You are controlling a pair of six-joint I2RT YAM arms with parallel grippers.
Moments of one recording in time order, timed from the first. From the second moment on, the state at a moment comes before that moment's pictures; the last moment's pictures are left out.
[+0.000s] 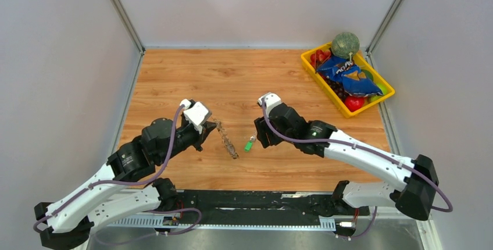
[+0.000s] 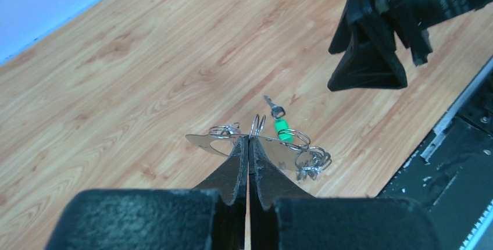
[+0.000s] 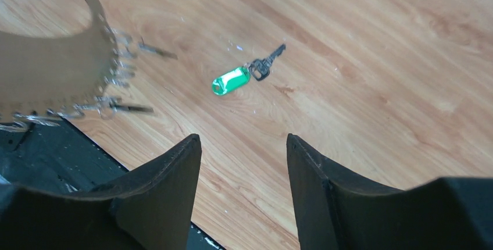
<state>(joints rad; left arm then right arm) -0.97 0.64 0.92 -0.56 -0.18 0.01 0.99 1.17 1.00 -0.51 0.20 0.31</state>
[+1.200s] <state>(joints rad) -0.97 0.45 0.81 -0.54 -0.29 0.01 1.07 1.79 1.06 -0.24 0.44 0.83</state>
